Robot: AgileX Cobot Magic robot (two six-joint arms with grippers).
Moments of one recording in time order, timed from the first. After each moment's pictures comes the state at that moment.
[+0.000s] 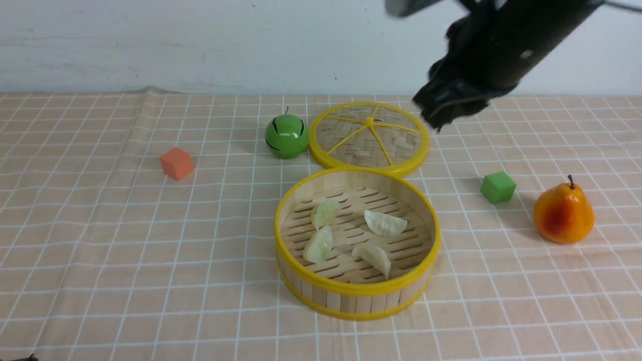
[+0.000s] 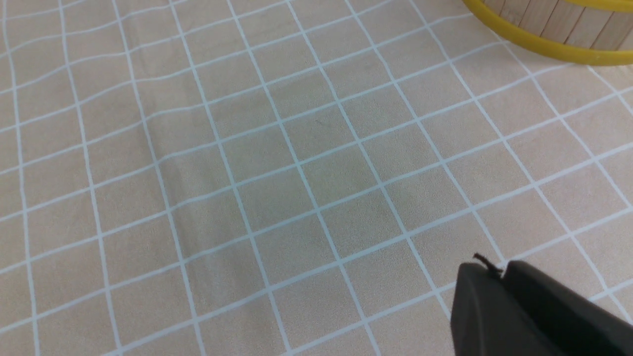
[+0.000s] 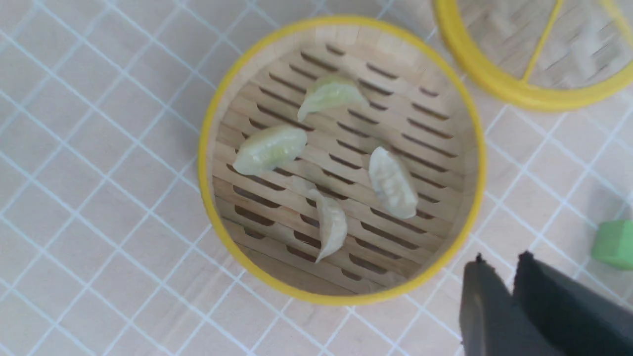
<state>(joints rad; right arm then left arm) 0.46 1.63 -1.85 0.12 1.24 -0.22 -0.61 0.43 -0.40 0.36 0.75 -0.41</state>
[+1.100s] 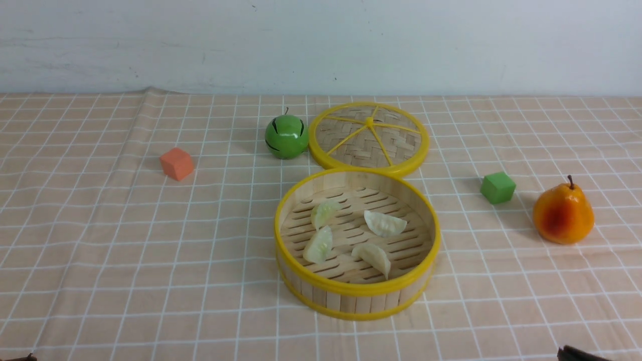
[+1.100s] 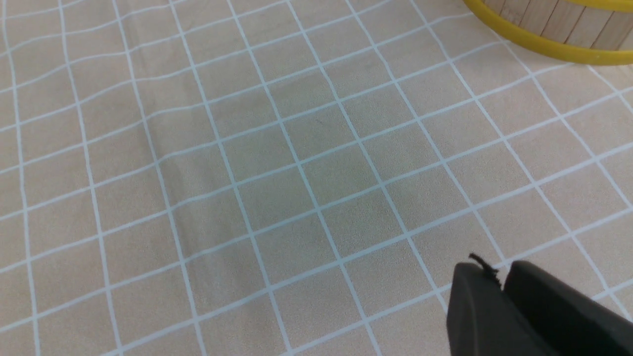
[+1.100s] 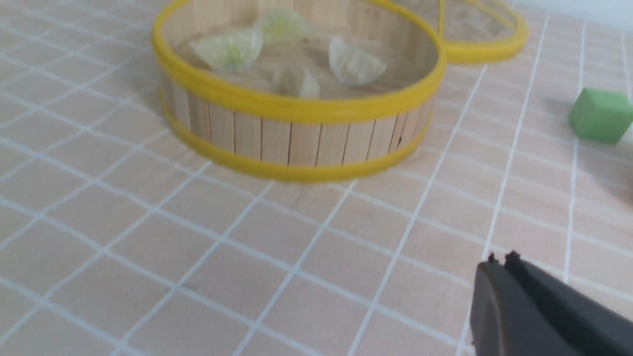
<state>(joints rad) 0.46 0.69 0.02 0.15 -0.30 -0.19 -0.61 0.43 -0.40 0.36 0.75 -0.41</state>
